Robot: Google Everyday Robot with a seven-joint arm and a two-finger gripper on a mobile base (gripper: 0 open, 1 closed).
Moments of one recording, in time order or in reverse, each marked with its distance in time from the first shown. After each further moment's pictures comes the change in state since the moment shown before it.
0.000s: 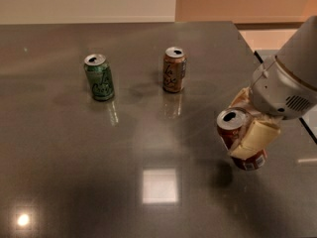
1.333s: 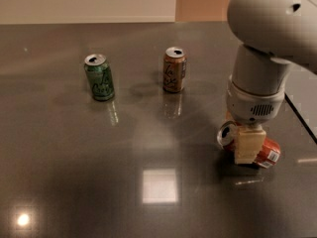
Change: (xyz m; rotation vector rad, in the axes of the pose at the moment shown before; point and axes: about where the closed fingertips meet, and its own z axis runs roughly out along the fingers) arm 0.038 -0.021 0.040 -0.073 0.413 -0.091
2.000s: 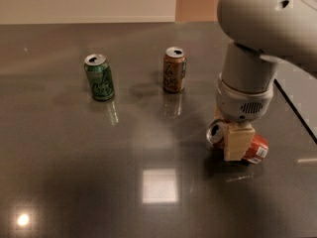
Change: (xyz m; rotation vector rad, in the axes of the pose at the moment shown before) arm -0.021 -0.004 -0.003 0.005 -0.030 -0.049
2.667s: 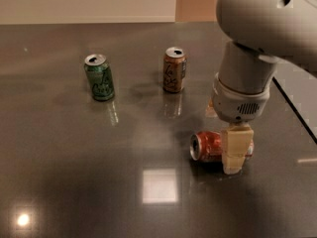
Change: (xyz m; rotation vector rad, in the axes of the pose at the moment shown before) arm -0.012 0.002 -0.002 0.008 -0.039 -0.021
